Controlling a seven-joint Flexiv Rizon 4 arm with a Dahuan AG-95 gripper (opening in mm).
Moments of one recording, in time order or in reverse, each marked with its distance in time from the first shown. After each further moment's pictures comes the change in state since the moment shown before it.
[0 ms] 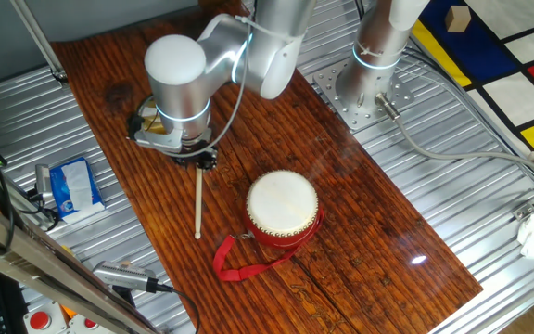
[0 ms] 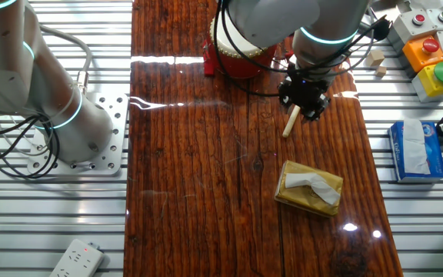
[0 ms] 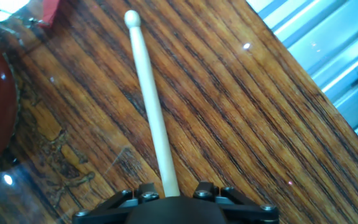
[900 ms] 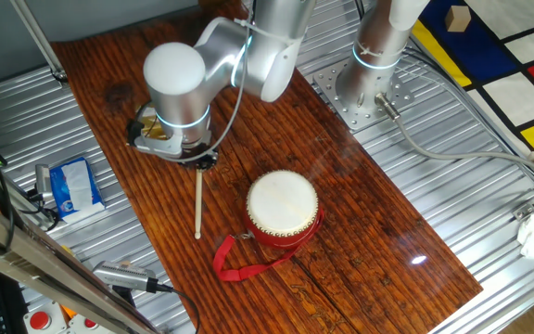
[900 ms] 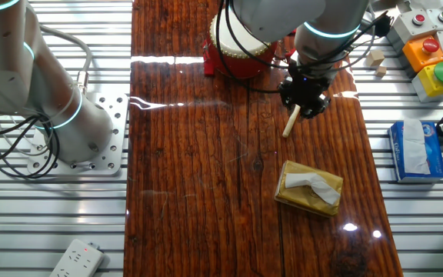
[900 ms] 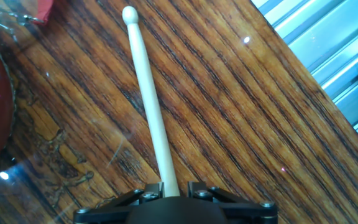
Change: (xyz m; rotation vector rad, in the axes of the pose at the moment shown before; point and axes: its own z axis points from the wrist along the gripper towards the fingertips) arm 0.001 0.000 0.000 0.011 0.033 0.006
